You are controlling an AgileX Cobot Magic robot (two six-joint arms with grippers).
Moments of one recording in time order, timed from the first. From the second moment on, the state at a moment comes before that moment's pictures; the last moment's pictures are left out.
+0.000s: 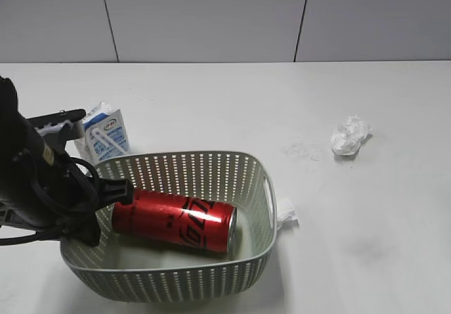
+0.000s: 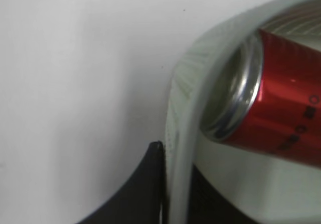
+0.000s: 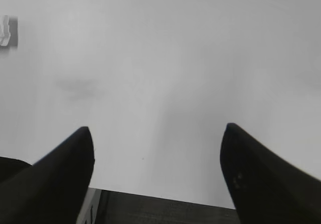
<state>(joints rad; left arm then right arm) -0.60 1.54 -0.76 -0.22 0.68 -0.56 0.15 1.20 -1.07 0.01 1.16 -0.09</state>
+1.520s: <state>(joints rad) -0.60 1.51 -1.02 -0.15 0.80 -0.56 0.15 0.08 -0.50 0.02 1.03 -0.08</state>
